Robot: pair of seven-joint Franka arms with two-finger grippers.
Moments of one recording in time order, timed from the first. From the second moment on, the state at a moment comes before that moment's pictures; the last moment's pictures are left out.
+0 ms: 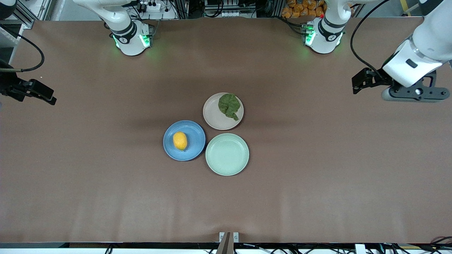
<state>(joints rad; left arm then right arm) -0.09 0.05 -0.15 -1.53 -0.02 1.56 -0.14 0.06 0.06 -0.05 -1.46 -0.02 1.54 0.13</state>
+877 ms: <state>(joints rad) -0.33 0.31 -0.19 -1.53 -0.10 1.74 -0.42 0.06 0.06 -0.05 -1.47 -0.02 1.54 0.13</state>
